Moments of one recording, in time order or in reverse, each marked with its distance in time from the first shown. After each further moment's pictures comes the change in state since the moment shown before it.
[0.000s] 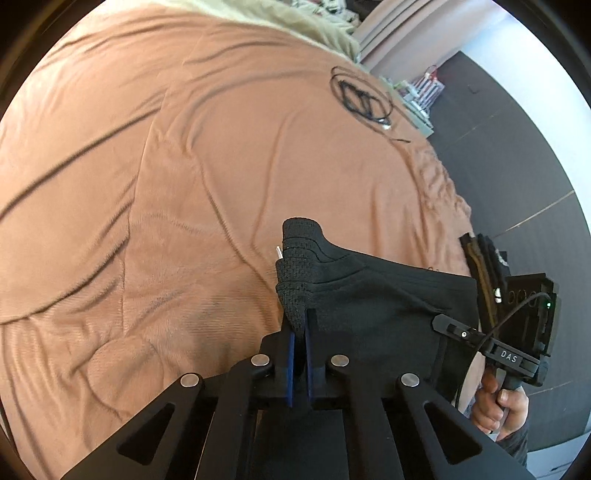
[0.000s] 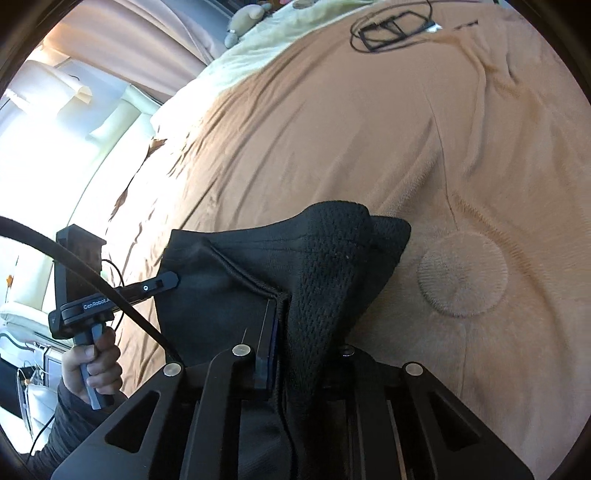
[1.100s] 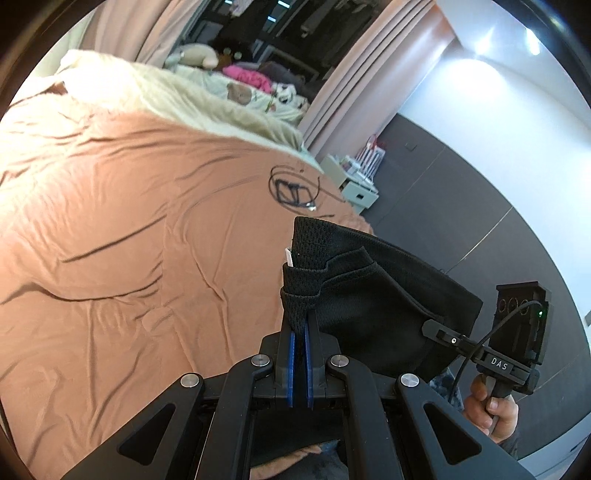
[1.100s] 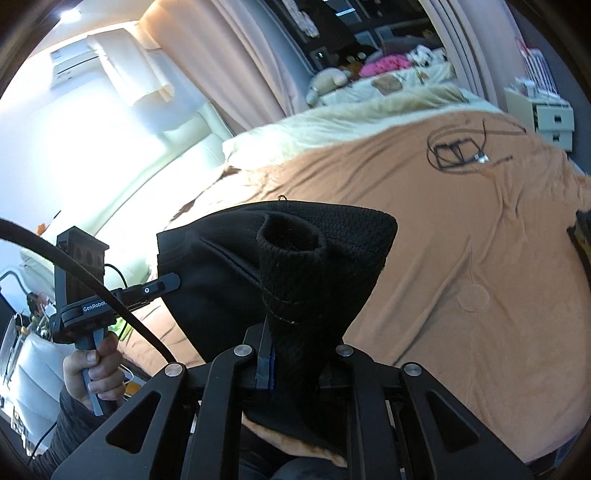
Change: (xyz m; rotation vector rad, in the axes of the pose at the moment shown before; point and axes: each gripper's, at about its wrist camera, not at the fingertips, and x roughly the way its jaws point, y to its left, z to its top) left arm -0.227 -0.089 -0.091 0.086 -0.337 -0.084; right arm -0.211 0.147 -0.120 -0.268 -0.221 0.029
